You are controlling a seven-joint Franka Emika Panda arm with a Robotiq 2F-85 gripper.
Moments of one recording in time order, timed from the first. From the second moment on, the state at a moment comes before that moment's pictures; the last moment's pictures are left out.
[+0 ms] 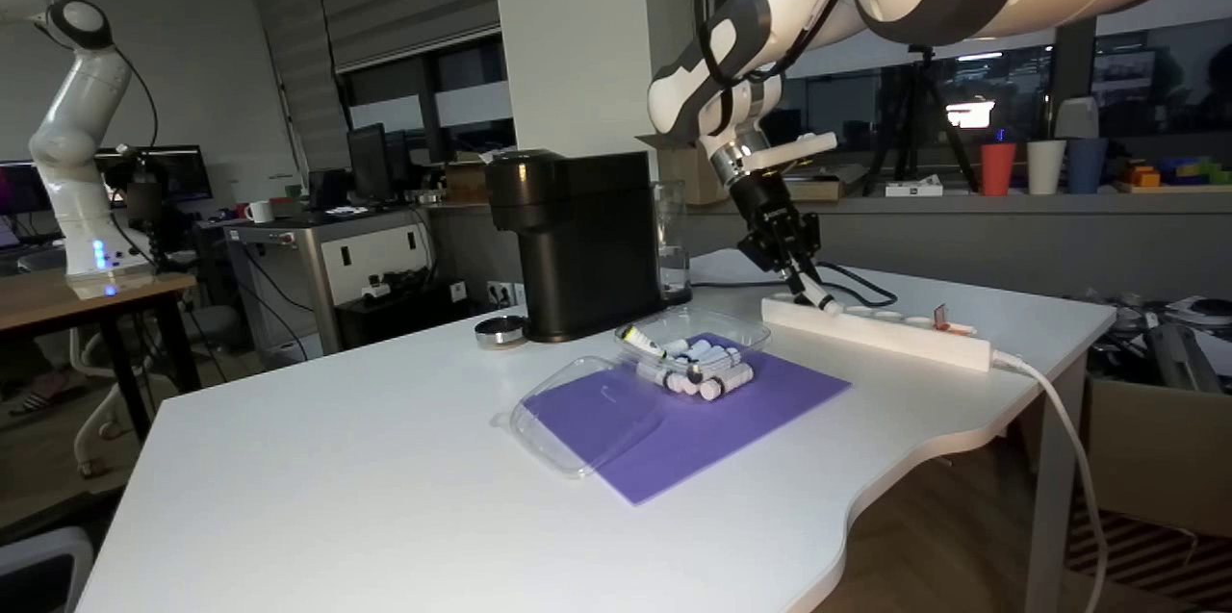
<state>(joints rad) -0.21 1.33 -0.10 -0.54 -0.12 1.41 -0.20</state>
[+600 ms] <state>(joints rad) -0.22 1.38 -0.11 -0.54 -0.12 1.40 -0.21</state>
